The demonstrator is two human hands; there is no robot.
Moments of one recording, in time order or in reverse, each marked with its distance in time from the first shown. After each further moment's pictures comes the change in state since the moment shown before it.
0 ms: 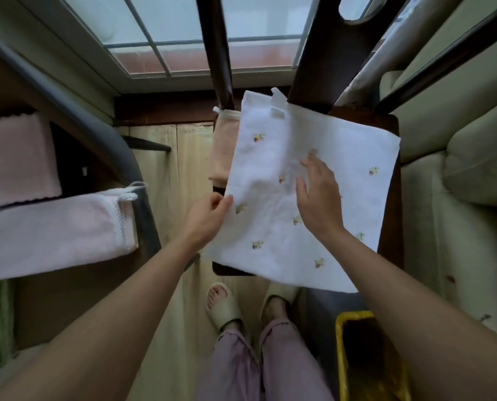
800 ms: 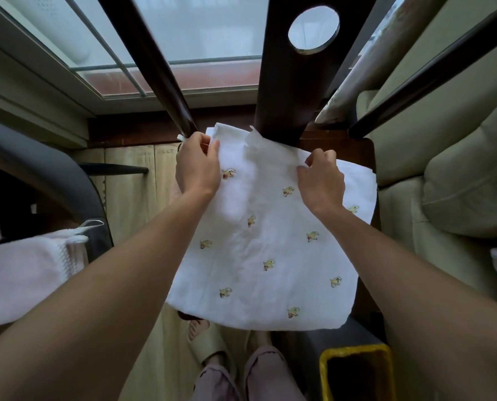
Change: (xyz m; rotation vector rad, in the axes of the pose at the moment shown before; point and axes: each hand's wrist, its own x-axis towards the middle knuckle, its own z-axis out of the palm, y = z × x) left_hand 0.099 0.107 0.016 -0.040 0.536 0.175; right_hand 0.094 0.026 -0.029 -0.184 0.057 0.277
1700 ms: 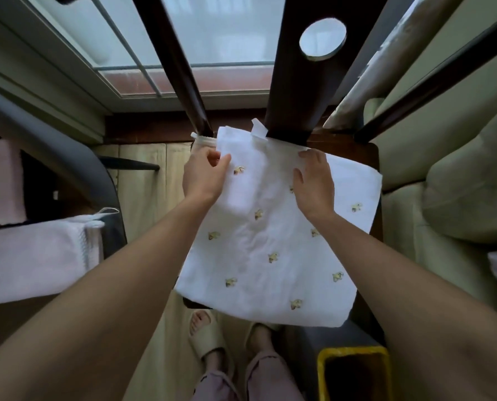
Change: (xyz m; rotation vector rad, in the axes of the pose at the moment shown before) left_hand -0.018 -0.015 -0.016 0.002 -0.118 -0.052; right_hand -0.018 -0.001 0.006 0.130 -0.010 -0.209
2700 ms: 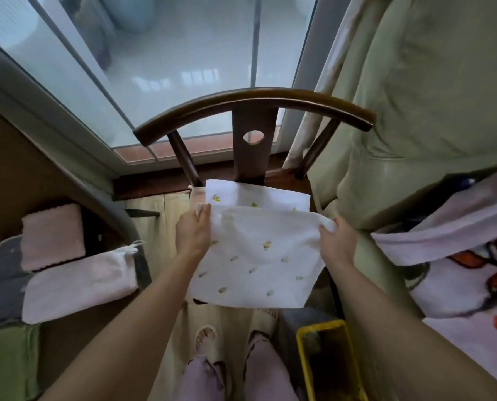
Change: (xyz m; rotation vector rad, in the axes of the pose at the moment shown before) left_hand -0.159 0.086 -0.122 0.002 -0.059 0.059; right_hand -0.157 -0.020 -0.188 0.249 0.246 0.454
